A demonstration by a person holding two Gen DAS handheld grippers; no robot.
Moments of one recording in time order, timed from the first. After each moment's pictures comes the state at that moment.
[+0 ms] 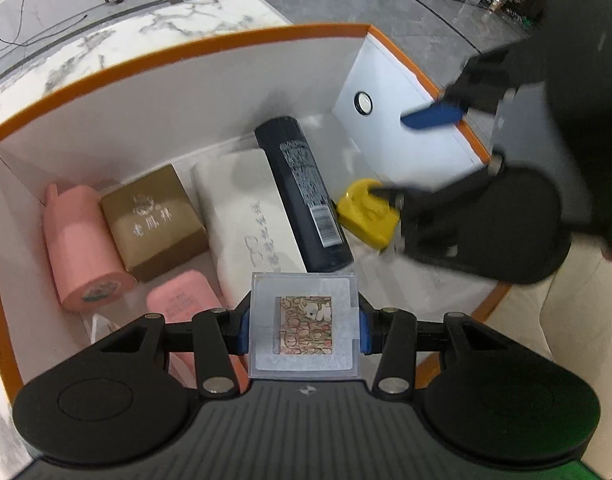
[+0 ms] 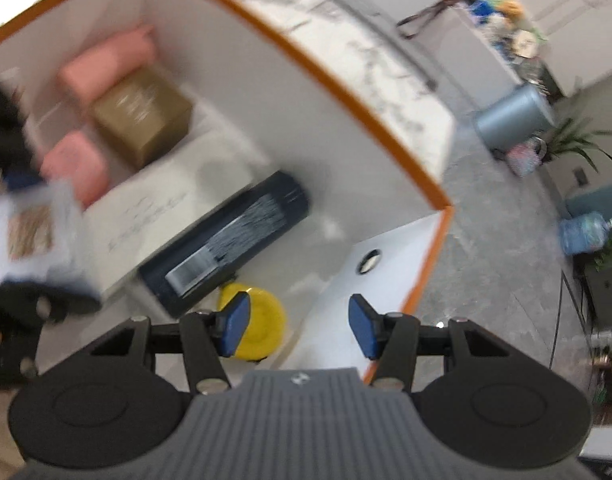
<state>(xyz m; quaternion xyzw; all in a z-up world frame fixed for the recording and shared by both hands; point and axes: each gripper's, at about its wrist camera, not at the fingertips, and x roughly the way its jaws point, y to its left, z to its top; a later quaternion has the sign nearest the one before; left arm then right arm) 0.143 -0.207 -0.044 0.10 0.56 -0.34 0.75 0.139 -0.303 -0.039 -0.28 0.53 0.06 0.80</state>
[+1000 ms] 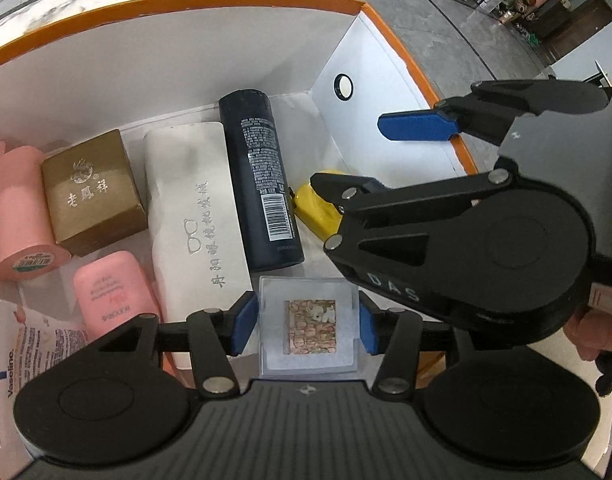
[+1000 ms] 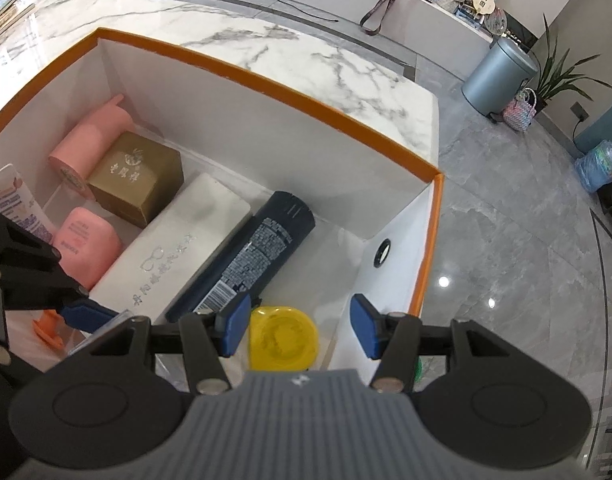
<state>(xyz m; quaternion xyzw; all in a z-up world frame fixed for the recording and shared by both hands) 0.148 -0.232 -0.061 0.03 0.61 -0.33 0.72 0.140 -0.325 -0.041 -0.15 0.53 0.04 0.84</state>
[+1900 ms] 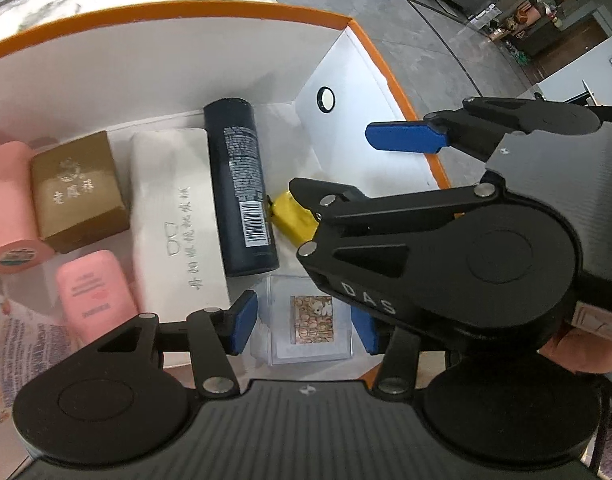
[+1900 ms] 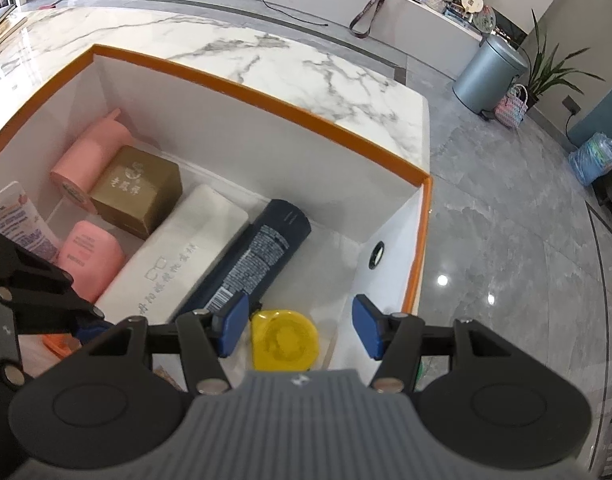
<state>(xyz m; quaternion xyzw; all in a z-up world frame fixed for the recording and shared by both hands) 0.150 -0.234 -0.059 0.00 0.61 -0.35 0.71 0.139 -0.327 -0.035 -0.14 0.52 0.02 0.84</state>
